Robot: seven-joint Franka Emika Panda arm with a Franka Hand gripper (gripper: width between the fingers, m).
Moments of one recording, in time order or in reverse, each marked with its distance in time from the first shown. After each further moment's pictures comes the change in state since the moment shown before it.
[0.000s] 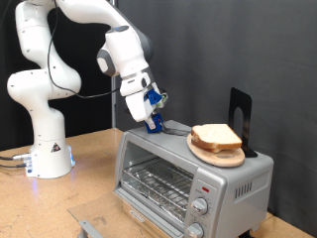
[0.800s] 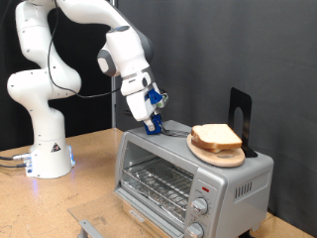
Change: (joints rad) arm -0.003 -0.001 0.008 -0.001 -0.022 -0.004 0.003
